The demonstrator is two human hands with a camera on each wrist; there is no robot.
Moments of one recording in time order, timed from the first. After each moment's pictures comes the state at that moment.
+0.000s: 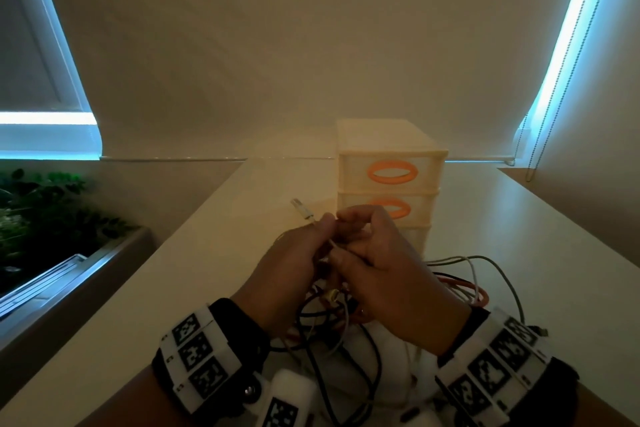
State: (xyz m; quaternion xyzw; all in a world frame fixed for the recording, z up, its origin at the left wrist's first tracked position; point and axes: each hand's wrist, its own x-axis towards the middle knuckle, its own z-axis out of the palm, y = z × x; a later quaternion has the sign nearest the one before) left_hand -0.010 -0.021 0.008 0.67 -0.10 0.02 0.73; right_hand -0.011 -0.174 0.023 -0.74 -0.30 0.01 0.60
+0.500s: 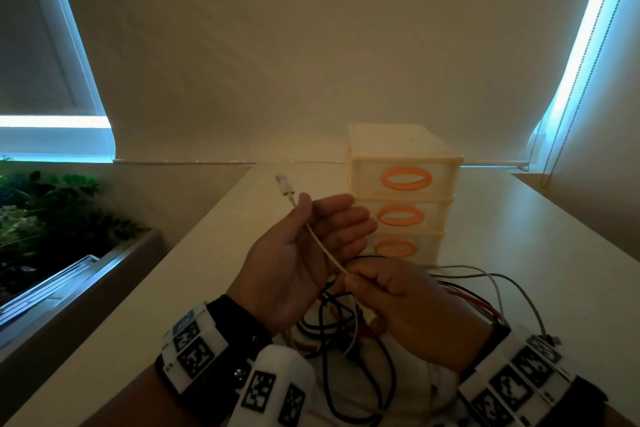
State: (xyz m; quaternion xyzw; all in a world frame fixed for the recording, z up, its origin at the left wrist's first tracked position) left_hand -0.006 -0.011 0.024 0.41 -0.12 -0.03 0.90; right_hand -0.001 -0.185 0.011 -0.83 -0.34 0.04 0.45
